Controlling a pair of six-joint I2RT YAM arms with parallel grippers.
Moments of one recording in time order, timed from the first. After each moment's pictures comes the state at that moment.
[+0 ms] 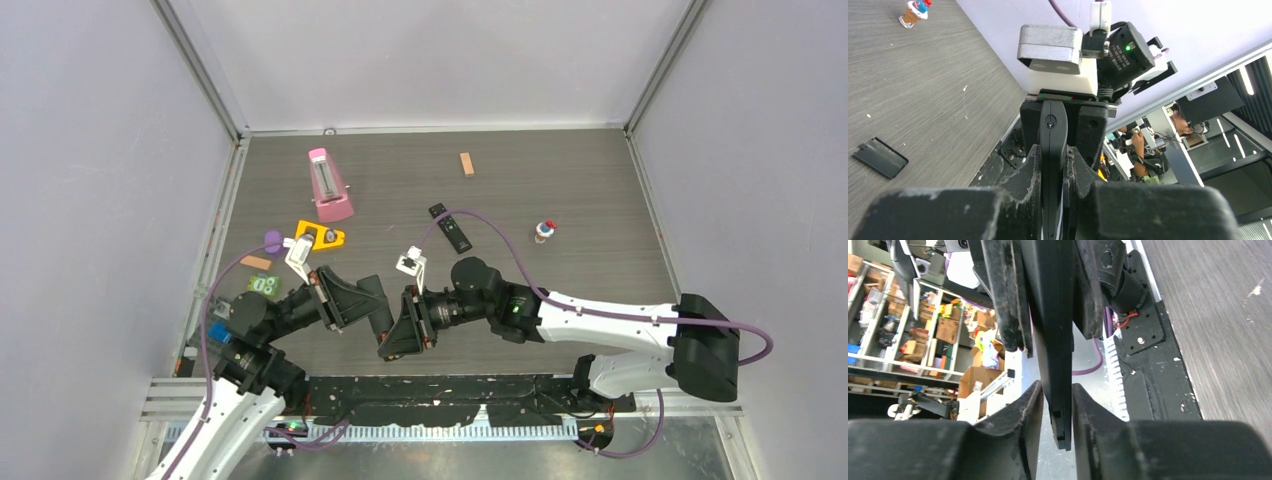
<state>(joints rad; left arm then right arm) -0.46 0.30 0.36 0.13 0.70 -1.09 1.16 1.27 0.77 0.31 -0.57 0.81</state>
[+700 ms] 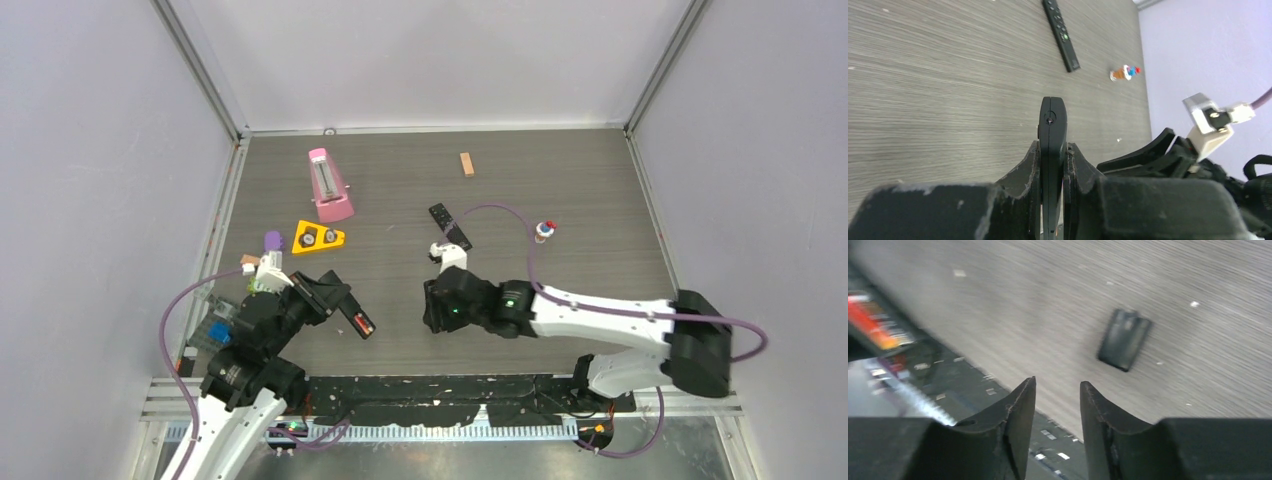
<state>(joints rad) -0.43 0.21 0.42 -0.51 0.07 -0.91 1.17 1.21 0.81 -0.31 0.16 0.73</state>
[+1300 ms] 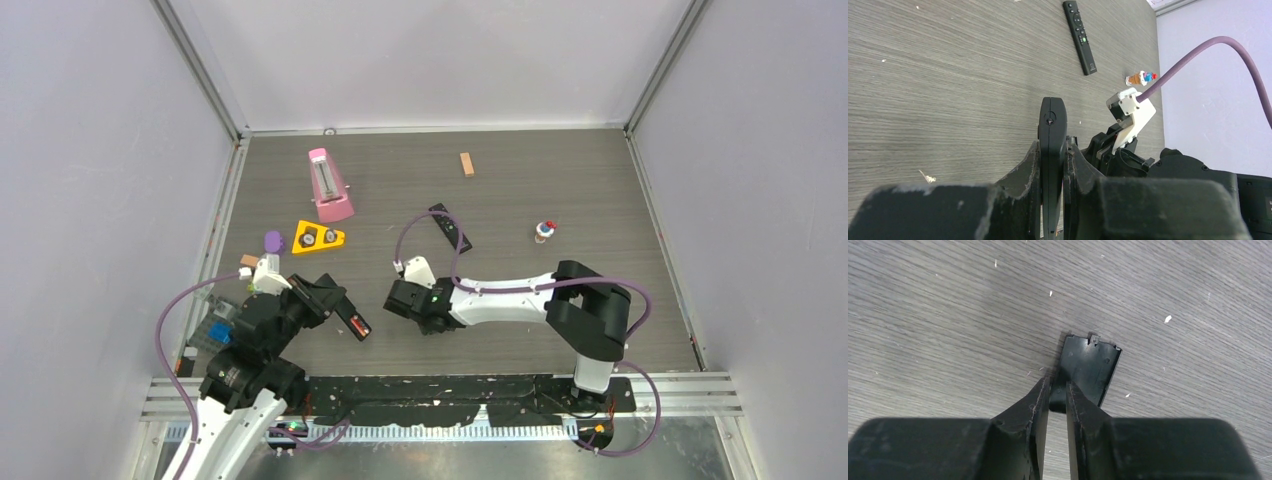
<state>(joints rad) -0.43 0.17 0.43 -0.60 -0.03 -0.91 1.22 1.80 1.12 -0.58 0.43 0.69</state>
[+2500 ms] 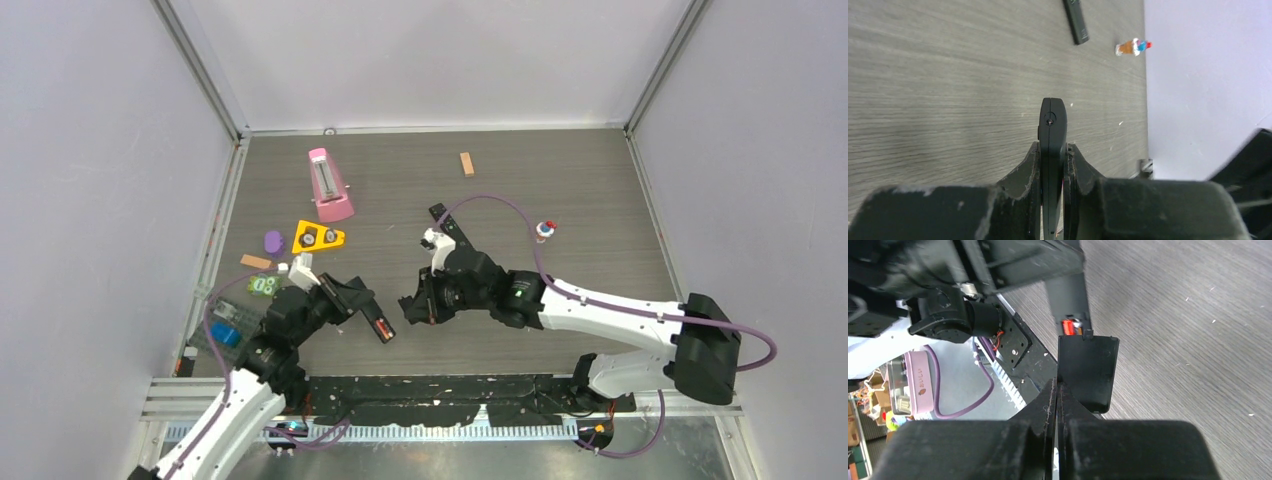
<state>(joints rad) -0.43 0.33 0.19 -0.20 0.15 -0.99 1.08 1.29 0.86 -0.16 -0.16 0.71</state>
